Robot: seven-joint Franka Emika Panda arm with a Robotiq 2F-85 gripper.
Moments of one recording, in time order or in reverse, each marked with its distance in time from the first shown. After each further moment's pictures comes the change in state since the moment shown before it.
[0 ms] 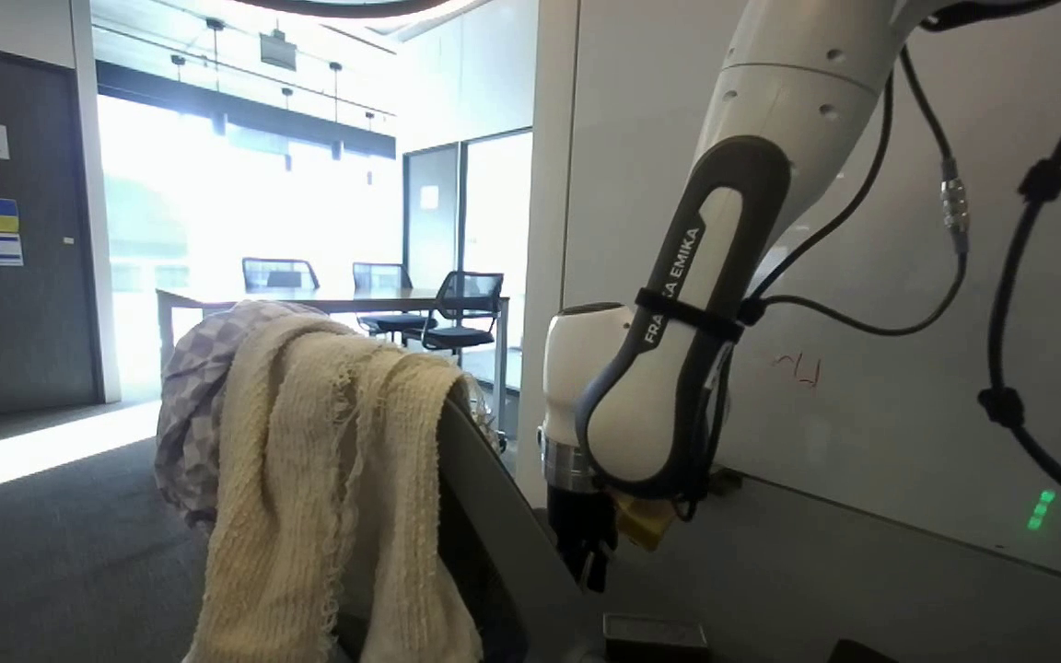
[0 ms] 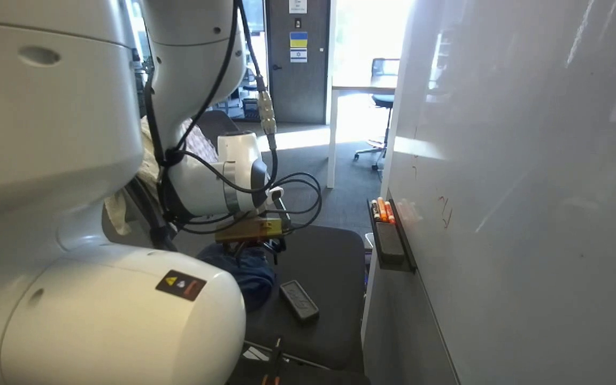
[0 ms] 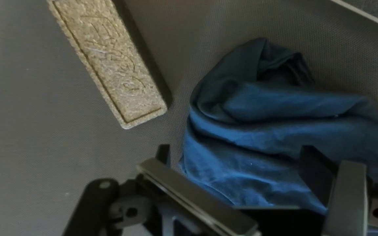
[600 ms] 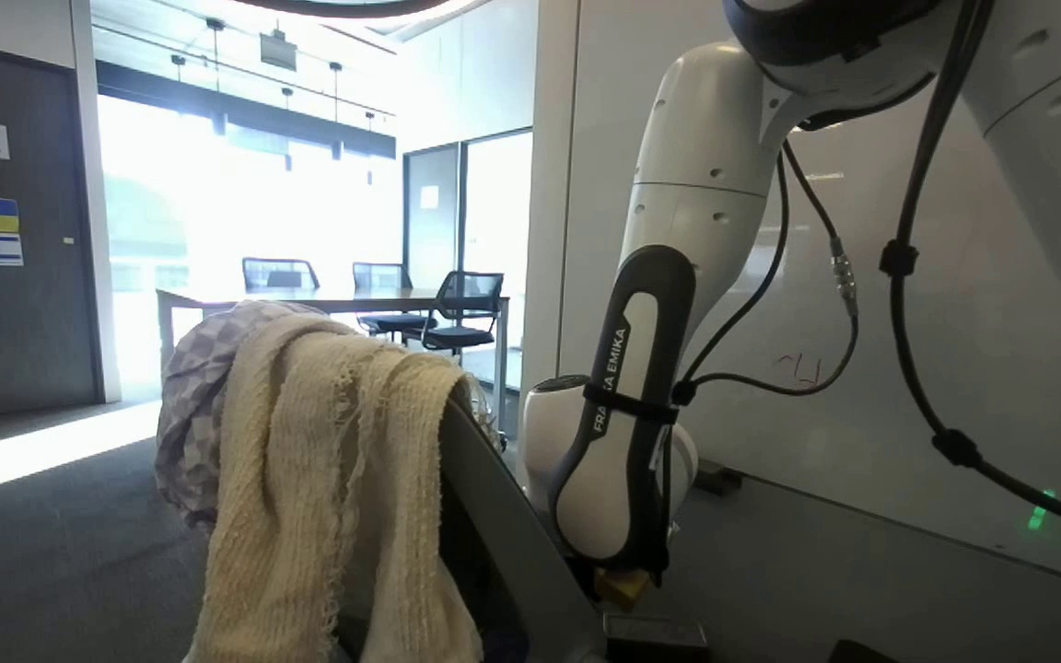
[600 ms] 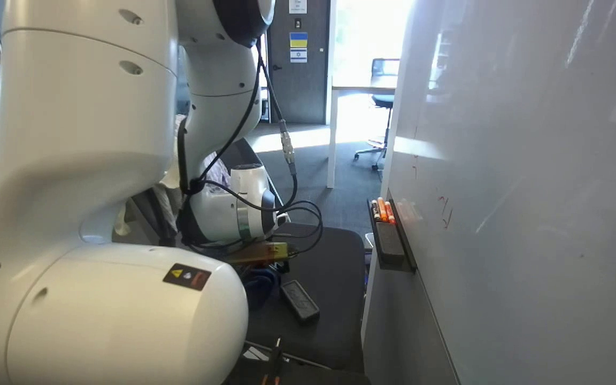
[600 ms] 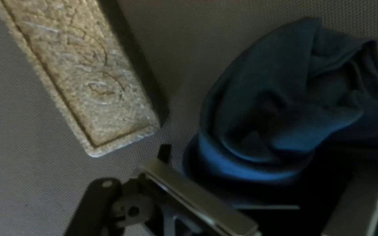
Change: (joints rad) arm 0.080 0.302 -0.089 0.155 0.002 0.089 -0.012
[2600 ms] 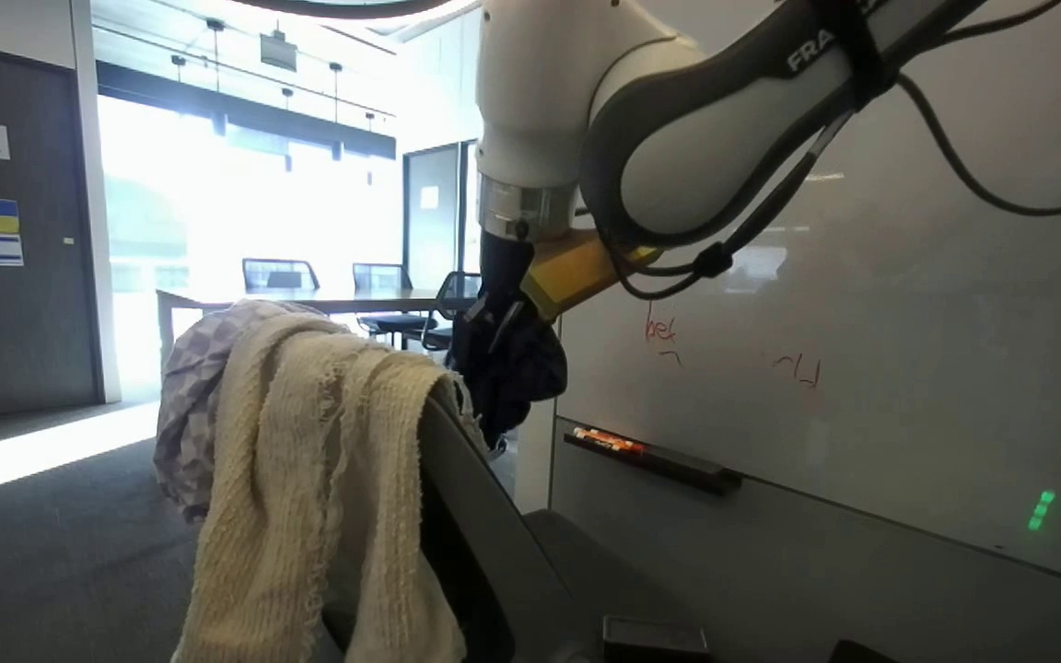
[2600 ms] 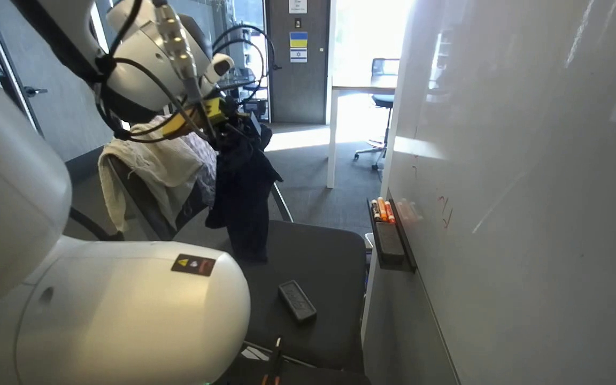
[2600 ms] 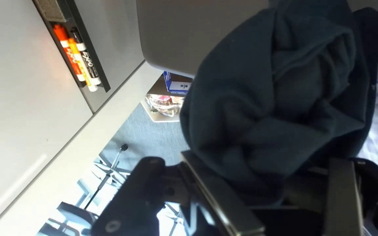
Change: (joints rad) arm 0.123 -0.862 0.130 -0.009 -0.462 -0.520 0.699
